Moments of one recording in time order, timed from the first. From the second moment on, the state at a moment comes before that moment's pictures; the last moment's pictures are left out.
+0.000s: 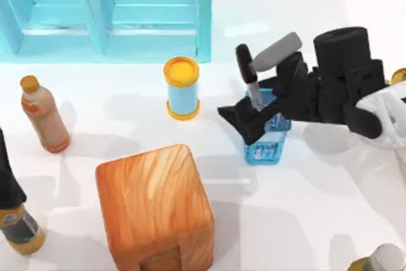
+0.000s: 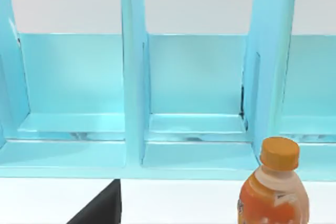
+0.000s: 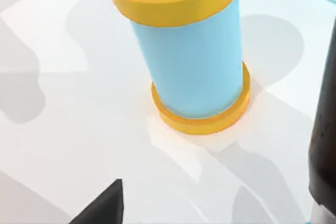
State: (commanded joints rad) left arm 0.00 0.00 0.00 0.00 0.00 0.00; right arm 0.44 1.93 0.93 0.38 -0.42 -0.05
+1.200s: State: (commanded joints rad) left arm 0.00 0.00 0.00 0.00 0.00 0.00; right arm 0.10 1.66 1.15 -0.30 -0.69 -0.31
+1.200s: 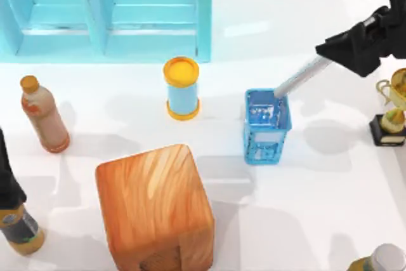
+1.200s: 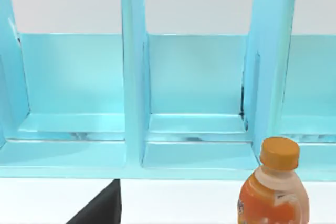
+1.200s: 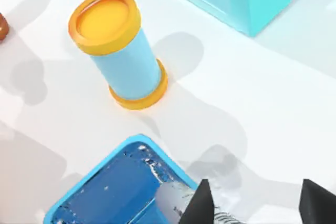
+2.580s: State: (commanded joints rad) left arm 0.00 0.00 0.00 0.00 0.00 0.00; right arm -0.60 1.25 1.07 -0.75 -0.73 -0.61
